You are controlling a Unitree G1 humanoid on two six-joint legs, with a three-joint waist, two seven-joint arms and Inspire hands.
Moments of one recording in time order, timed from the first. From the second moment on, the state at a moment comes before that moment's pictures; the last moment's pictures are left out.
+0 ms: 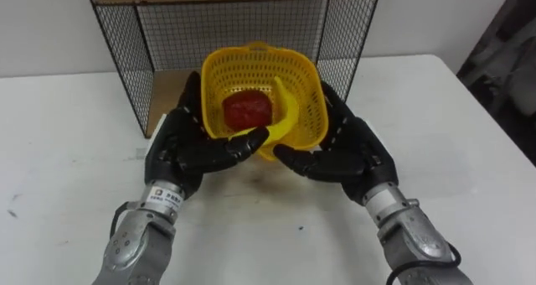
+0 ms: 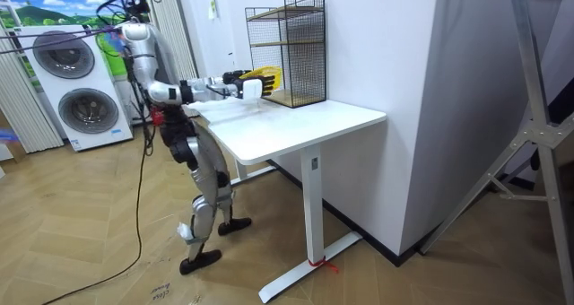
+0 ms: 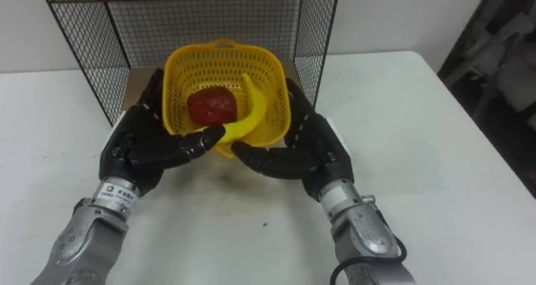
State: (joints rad) left arm 0.08 0.15 -0.17 -0.01 -0.58 -0.08 -0.07; right arm 0.05 -0.19 0.19 0.06 0.47 -0.03 0.15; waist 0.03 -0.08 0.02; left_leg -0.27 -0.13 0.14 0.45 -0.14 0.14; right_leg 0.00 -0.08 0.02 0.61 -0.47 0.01
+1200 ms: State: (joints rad) left arm -0.01 0.20 -0.17 0.05 -0.57 -0.07 -0.07; right arm 0.00 -0.20 0.17 0.09 0.48 -0.02 0.14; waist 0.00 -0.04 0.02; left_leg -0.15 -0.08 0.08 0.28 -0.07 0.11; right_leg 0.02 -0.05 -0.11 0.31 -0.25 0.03
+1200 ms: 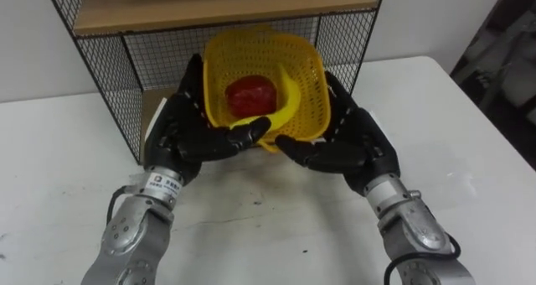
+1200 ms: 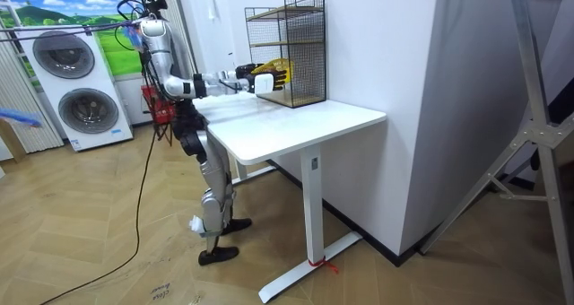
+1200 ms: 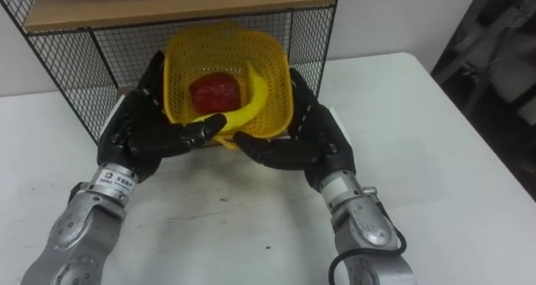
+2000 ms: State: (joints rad) left arm -0.31 0.13 -0.12 0.45 -0.60 0.13 0.08; right arm -0.40 -0.19 0.17 0.52 0.64 0.13 0.05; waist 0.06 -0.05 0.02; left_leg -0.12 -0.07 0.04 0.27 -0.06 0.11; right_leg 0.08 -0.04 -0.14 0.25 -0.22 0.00
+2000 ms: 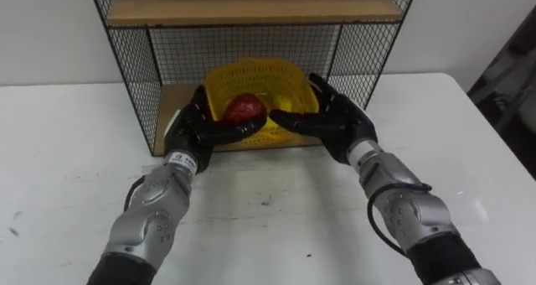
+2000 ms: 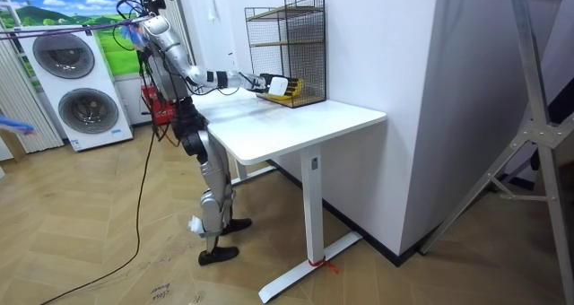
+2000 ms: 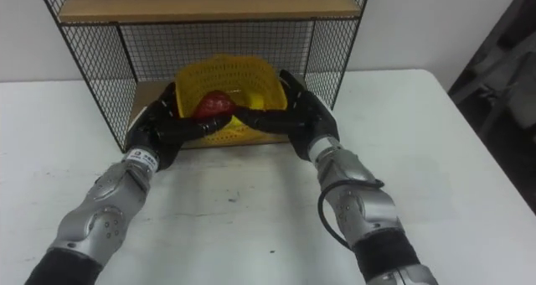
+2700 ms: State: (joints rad) left arm -0.35 0.11 -0.09 0.54 -0.60 0.22 0.11; right arm -0.42 -0.17 0.17 0.64 0.82 0.20 0.00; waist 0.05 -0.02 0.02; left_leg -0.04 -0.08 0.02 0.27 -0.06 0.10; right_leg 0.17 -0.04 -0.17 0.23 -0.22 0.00
